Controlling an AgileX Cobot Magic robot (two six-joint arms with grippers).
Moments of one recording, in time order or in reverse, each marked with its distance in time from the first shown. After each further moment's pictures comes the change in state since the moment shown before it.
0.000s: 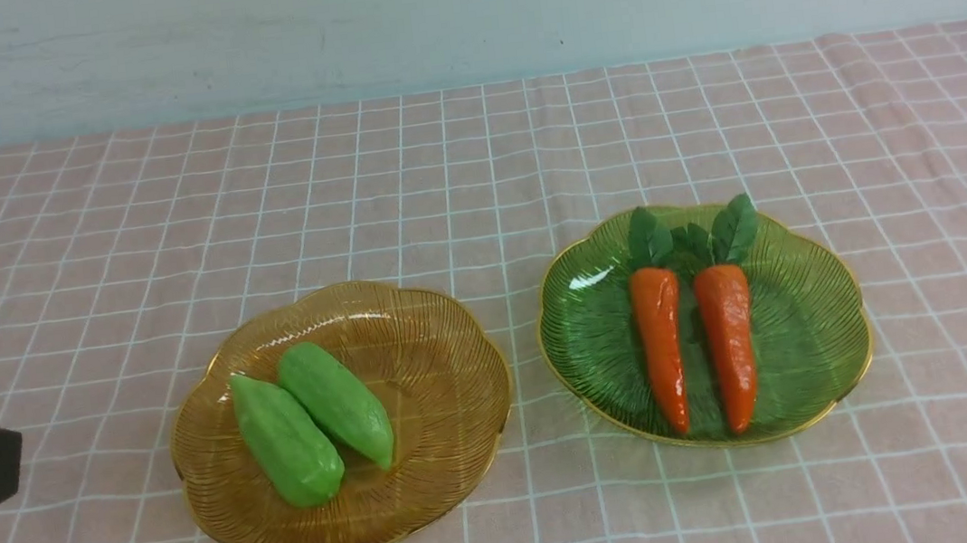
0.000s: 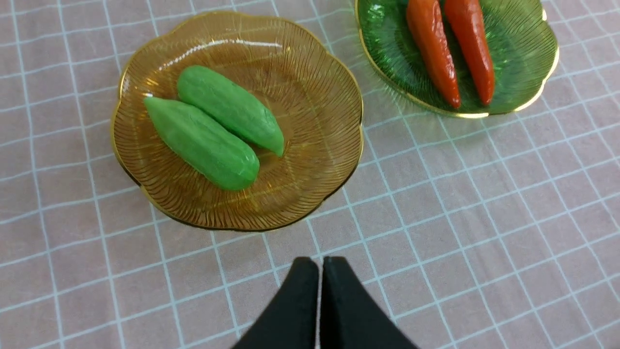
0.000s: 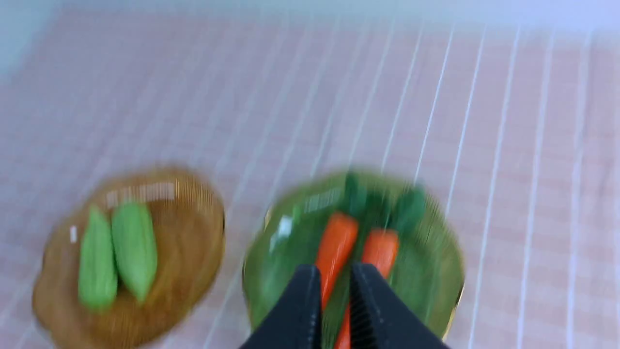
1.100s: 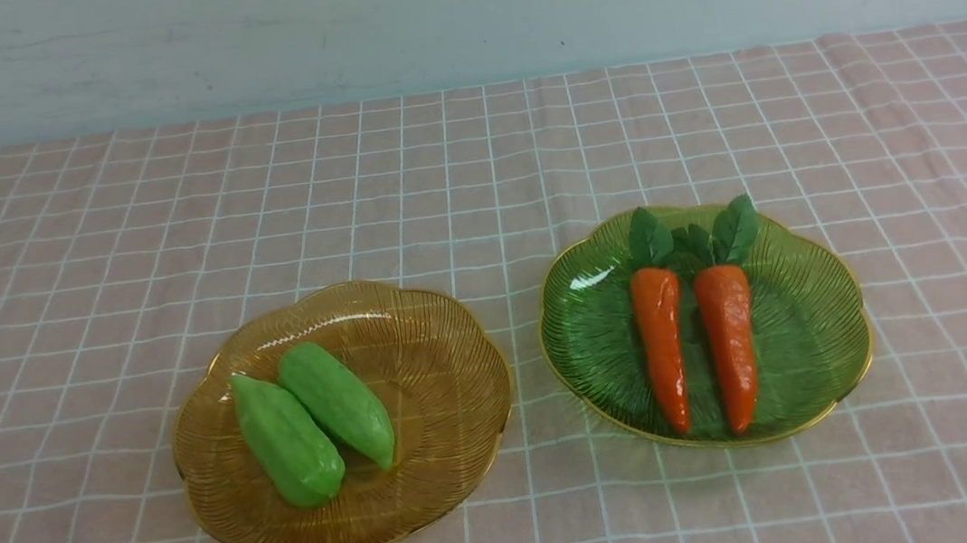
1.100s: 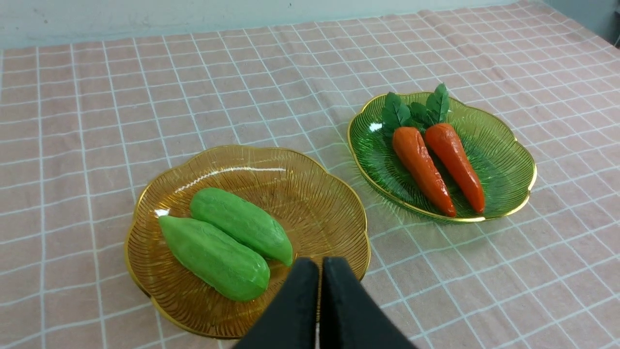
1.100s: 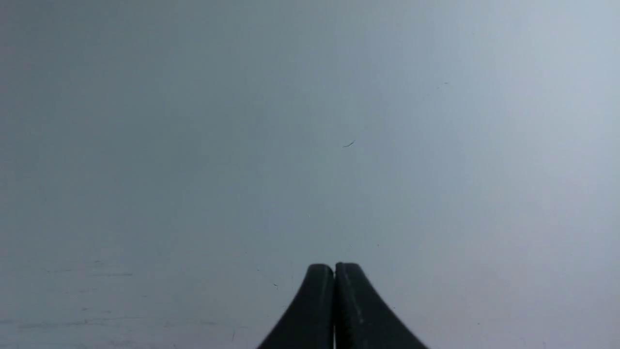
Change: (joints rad) right arm 0.000 -0.989 0.872 -0.085 -0.794 0.043; left arm 0.000 -0.324 0.335 0.073 -0.353 0.021
